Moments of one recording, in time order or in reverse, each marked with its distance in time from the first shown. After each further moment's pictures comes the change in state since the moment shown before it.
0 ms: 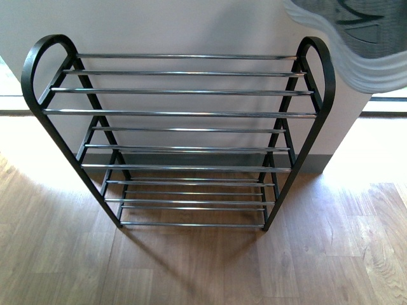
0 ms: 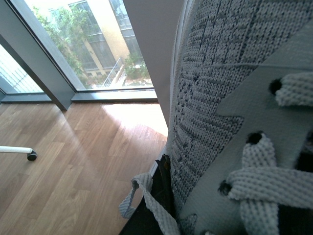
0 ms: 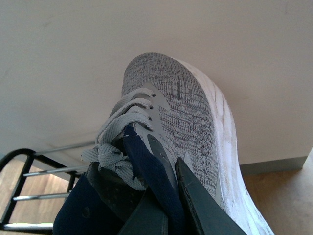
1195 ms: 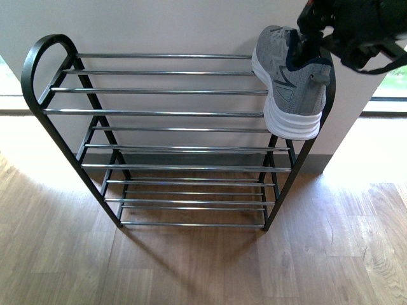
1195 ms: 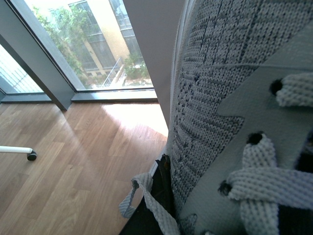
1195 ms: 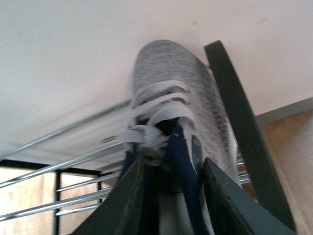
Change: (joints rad) left arm 0.000 0.000 0.000 0.000 0.000 0.000; right arm 0.042 0.334 0.159 0.002 0.045 0.161
